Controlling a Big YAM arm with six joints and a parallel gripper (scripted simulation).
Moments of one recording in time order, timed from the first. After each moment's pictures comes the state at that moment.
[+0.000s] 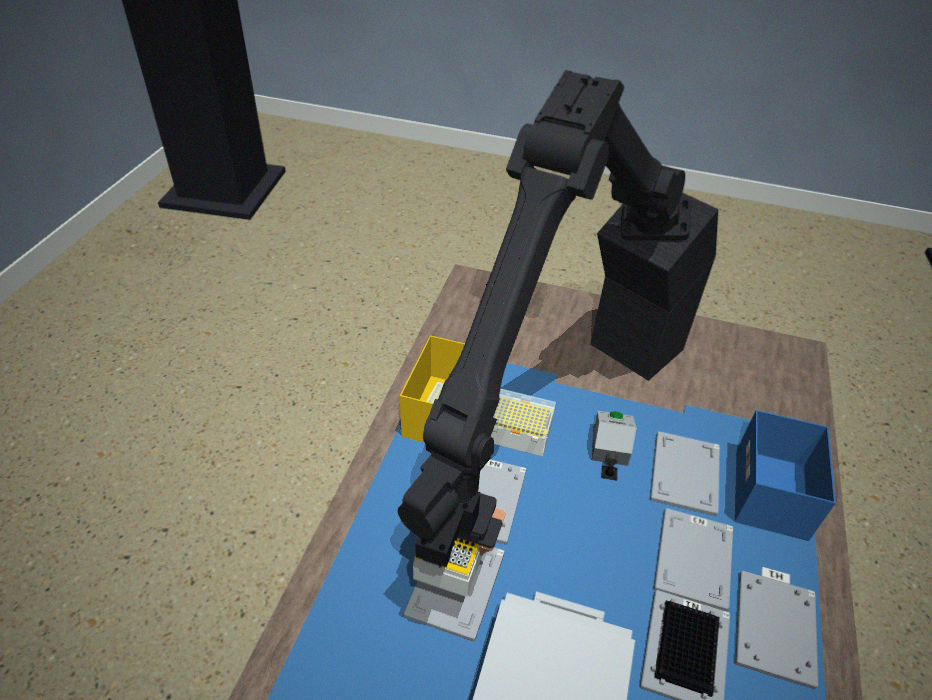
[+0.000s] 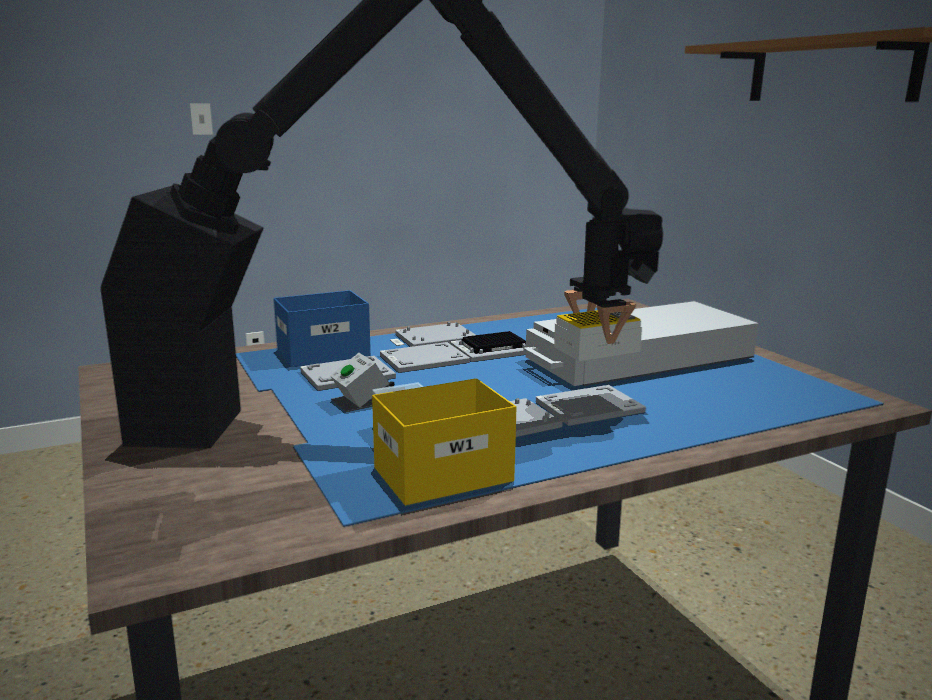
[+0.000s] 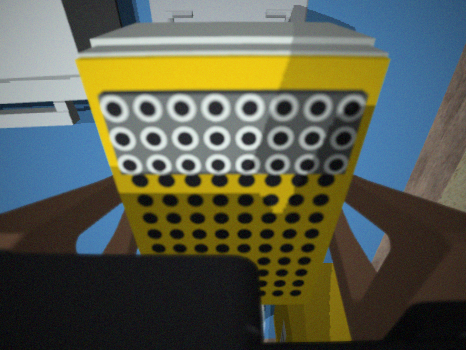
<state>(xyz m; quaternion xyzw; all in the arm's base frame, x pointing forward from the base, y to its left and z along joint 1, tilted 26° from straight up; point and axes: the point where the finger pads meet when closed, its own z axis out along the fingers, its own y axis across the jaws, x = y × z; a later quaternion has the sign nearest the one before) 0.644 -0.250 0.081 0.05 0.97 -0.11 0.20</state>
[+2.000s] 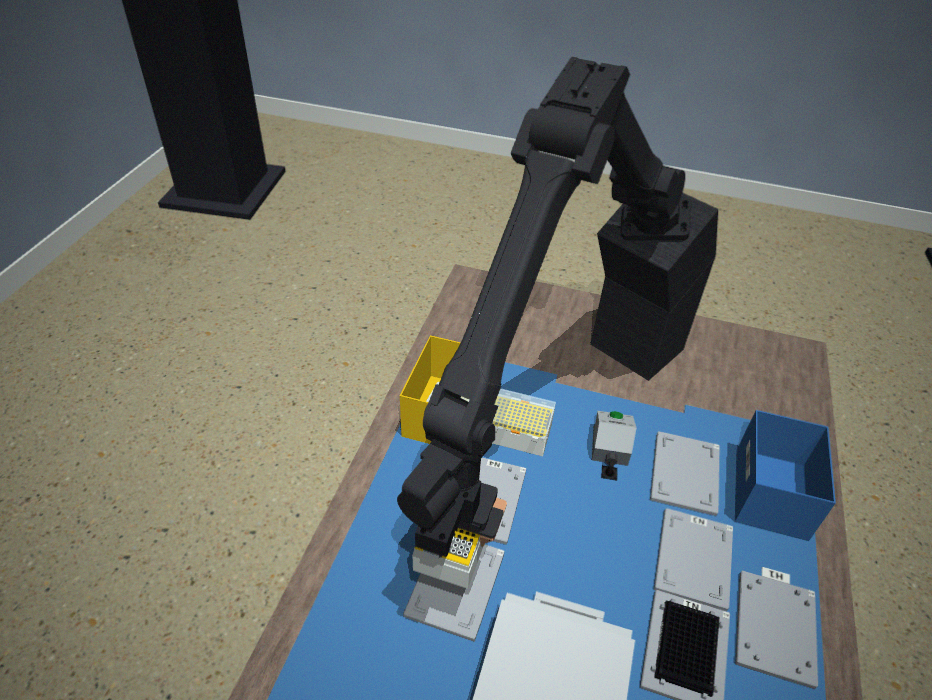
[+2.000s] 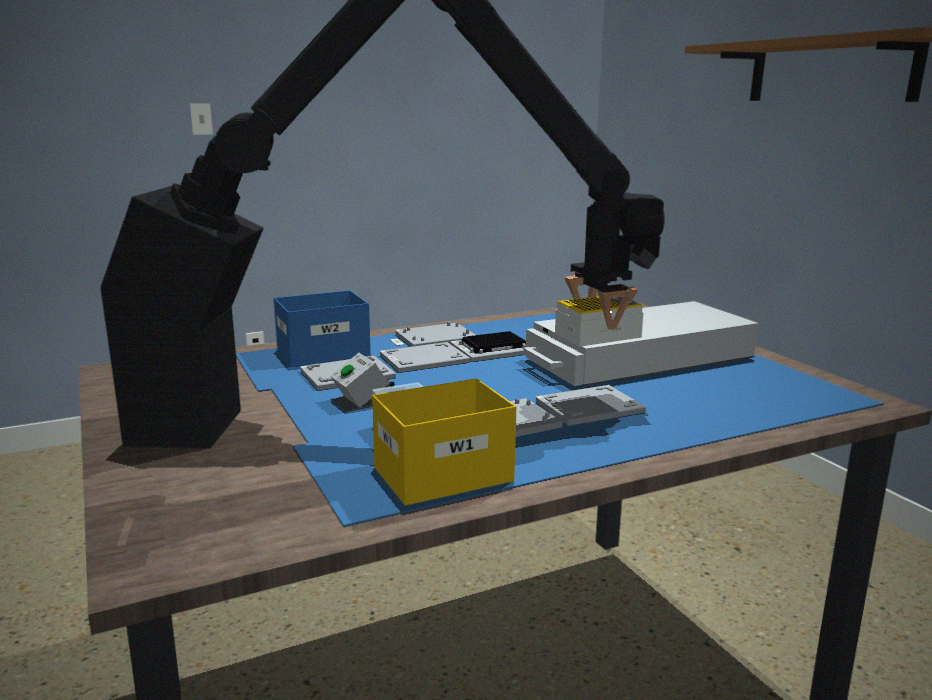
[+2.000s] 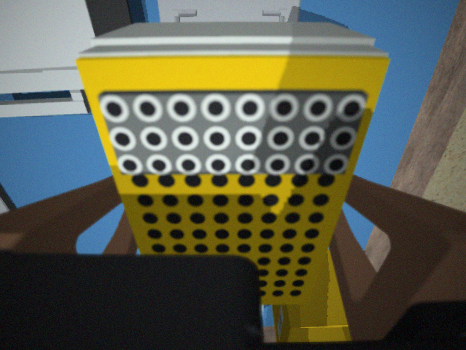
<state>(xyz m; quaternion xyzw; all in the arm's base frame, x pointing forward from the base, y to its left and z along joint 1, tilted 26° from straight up) 0.634 -0.244 0.104 0.05 0.97 -0.11 0.20</state>
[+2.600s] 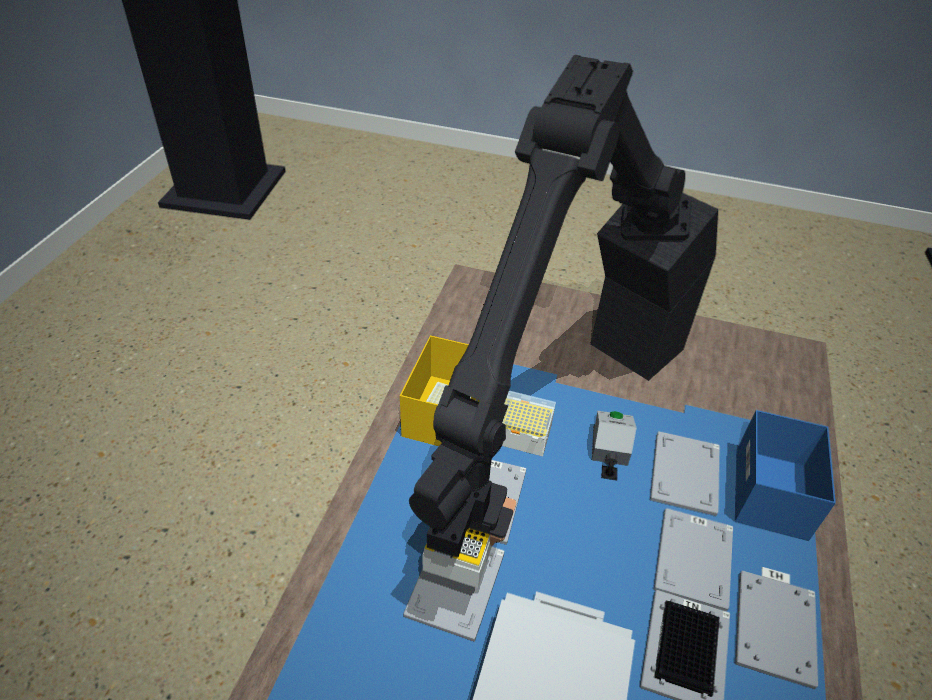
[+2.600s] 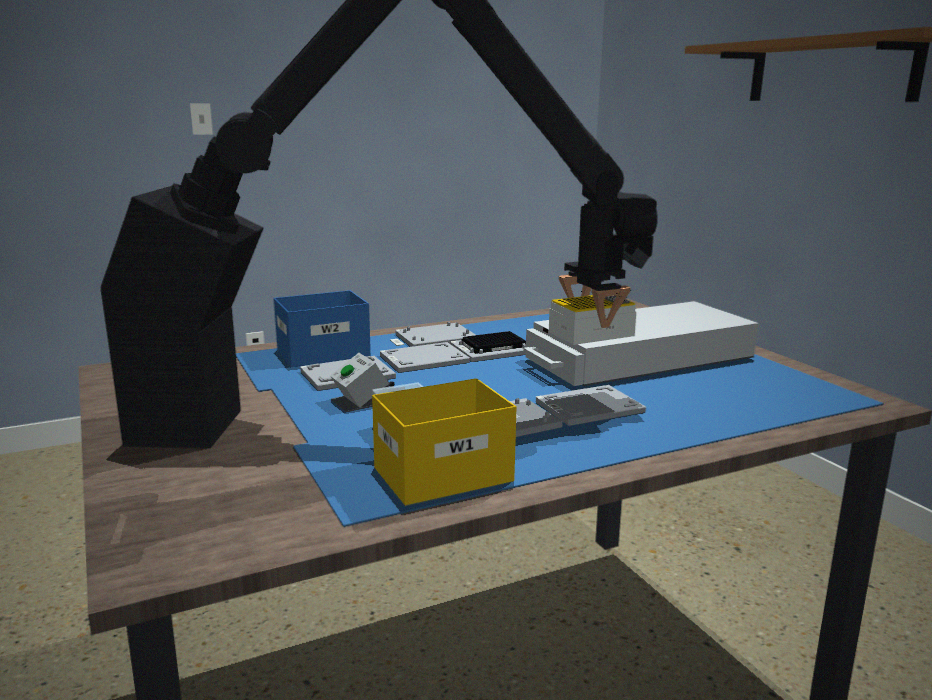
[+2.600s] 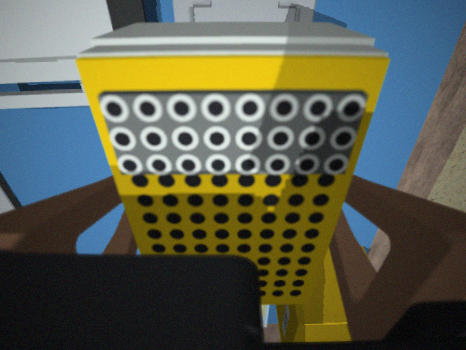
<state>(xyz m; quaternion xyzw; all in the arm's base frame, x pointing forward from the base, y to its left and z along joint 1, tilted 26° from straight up) 0.631 -0.232 0.100 0.04 0.97 -0.11 0.20</state>
